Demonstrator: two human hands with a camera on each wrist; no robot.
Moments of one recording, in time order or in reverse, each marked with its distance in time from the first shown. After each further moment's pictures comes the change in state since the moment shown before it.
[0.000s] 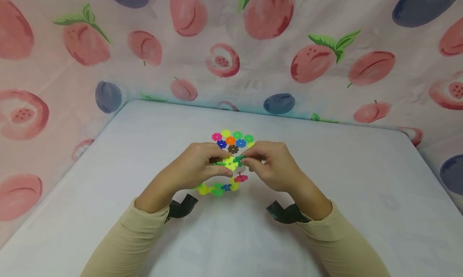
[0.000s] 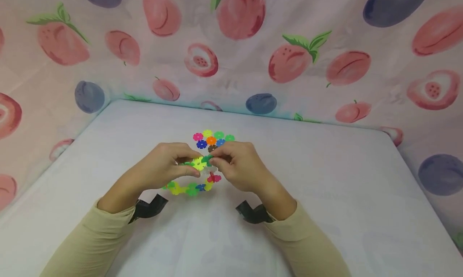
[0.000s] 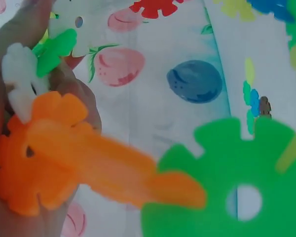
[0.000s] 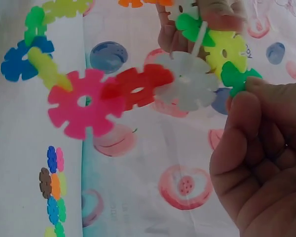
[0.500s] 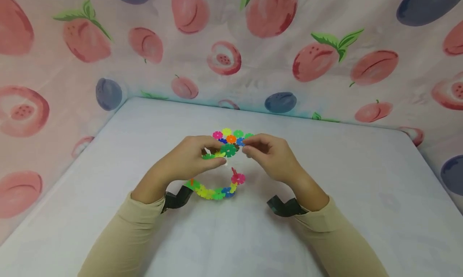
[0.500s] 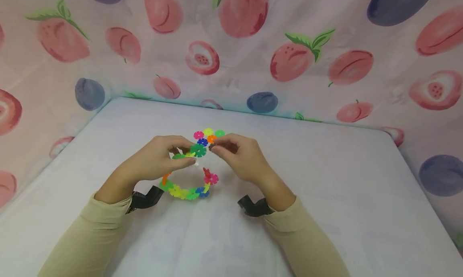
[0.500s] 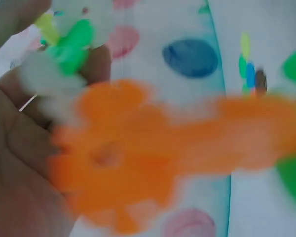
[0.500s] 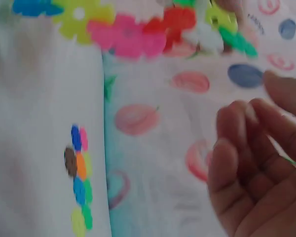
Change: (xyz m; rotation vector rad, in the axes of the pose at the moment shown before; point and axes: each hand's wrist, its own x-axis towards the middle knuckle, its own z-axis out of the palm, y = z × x) left_hand 0.001 -0.019 -0.012 -0.003 -0.032 -0.109; right_hand 0.007 0.019 0.006 0.089 0.025 0.301
